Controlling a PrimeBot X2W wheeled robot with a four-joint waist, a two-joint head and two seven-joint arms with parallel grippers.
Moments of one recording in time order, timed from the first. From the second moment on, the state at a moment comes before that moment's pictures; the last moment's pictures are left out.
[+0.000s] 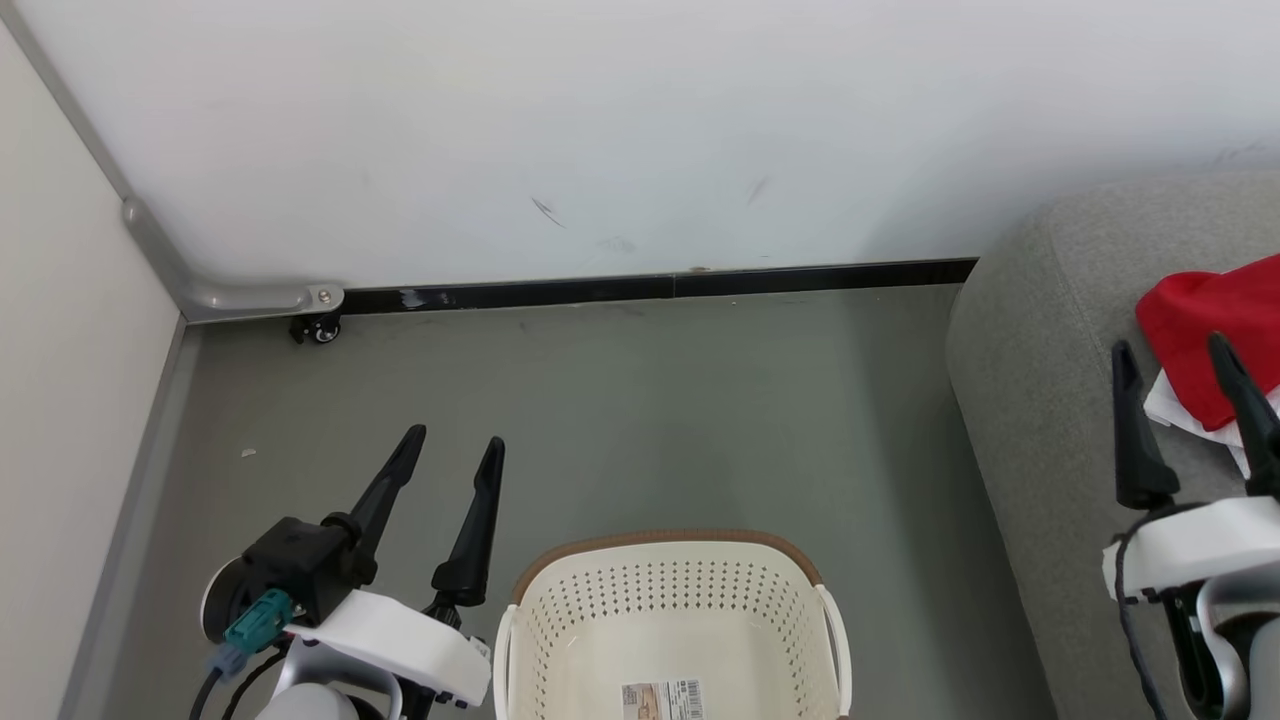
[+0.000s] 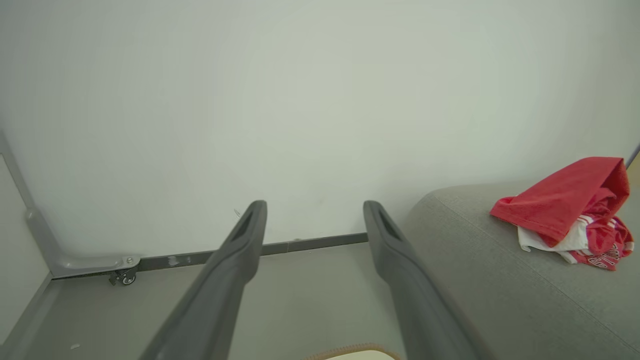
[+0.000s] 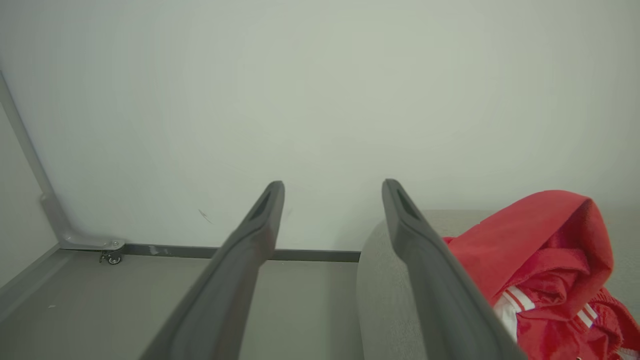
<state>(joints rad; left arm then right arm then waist) -0.22 0.34 -0.53 0.13 -0.58 0.11 -0.25 -0.11 -0.04 -0.25 0.01 -0.02 0.13 0.09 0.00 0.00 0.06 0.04</state>
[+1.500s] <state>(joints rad) -0.13 0.31 -0.41 0.21 -0.56 0.19 -0.25 -0.01 -0.04 -0.25 0.01 0.02 0.13 0.07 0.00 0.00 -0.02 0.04</state>
